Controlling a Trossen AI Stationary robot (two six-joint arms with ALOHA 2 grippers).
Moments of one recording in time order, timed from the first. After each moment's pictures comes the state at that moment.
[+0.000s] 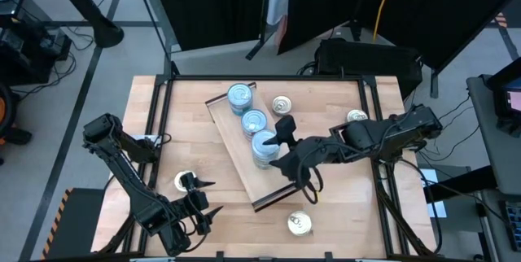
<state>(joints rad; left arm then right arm) -0.92 1.63 1.25 -0.95 -0.92 -1.09 0.34 1.61 1.77 -0.77 0.41 -0.53</state>
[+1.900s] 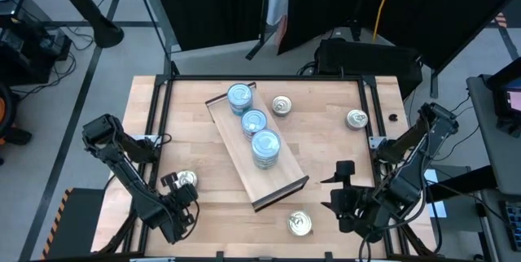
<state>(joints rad) -0.95 1.64 1.00 -1.06 -0.31 -1.38 0.88 1.46 1.39 -1.11 0.69 0.64</state>
